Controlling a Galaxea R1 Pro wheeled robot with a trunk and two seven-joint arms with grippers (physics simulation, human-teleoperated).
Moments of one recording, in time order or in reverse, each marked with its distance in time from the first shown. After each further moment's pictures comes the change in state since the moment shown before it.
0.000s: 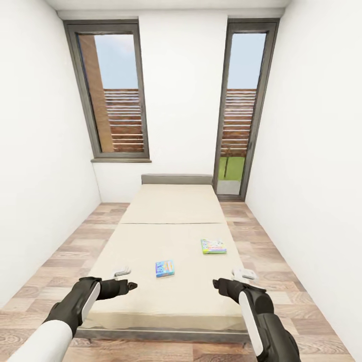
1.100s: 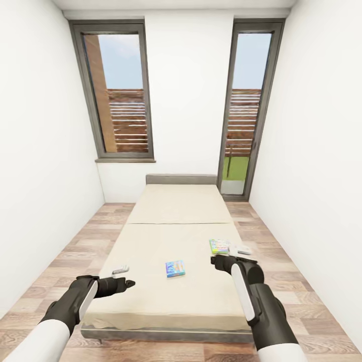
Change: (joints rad) left arm 0.000 0.014 0.002 -0.021 0.001 0.002 -0.003; right arm -0.154 0.004 0.064 -0.005 -0.068 0.077 -0.154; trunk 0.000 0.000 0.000
